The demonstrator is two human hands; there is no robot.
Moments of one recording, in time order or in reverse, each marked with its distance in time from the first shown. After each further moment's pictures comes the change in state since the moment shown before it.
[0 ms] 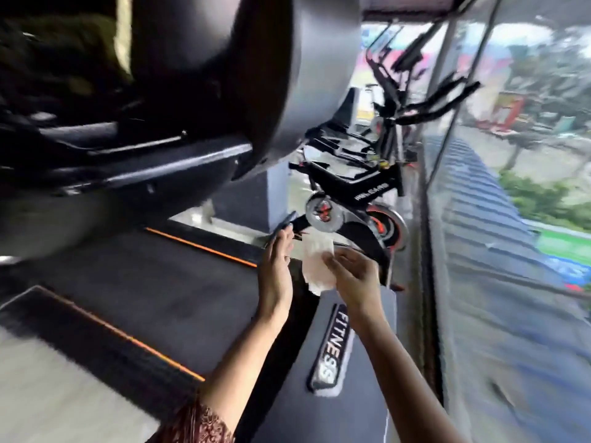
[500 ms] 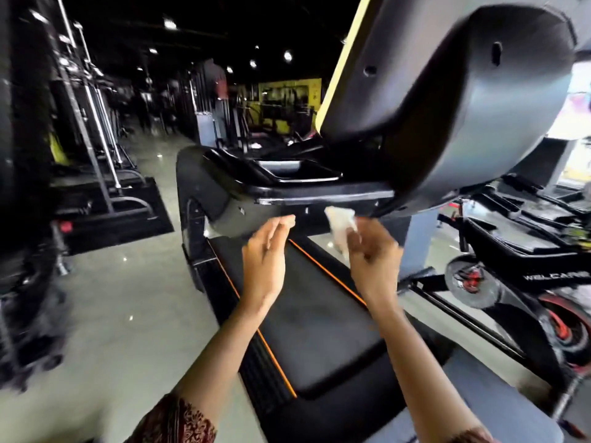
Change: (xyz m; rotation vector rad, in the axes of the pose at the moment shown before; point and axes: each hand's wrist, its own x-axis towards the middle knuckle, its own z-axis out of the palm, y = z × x) left_hand -0.031 0.110 -0.117 0.453 0.445 0.587; right_hand 0.000 -0.064 0.123 -0.087 -0.312 -0.552
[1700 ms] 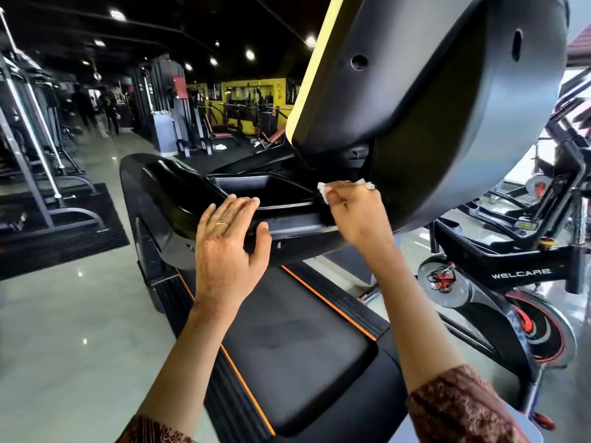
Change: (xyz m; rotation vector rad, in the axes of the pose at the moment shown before) left_hand 0.099 -0.048 0.014 0.802 0.125 0.648; right_hand 0.136 0.029 0.038 -0.517 -0.228 -0.080
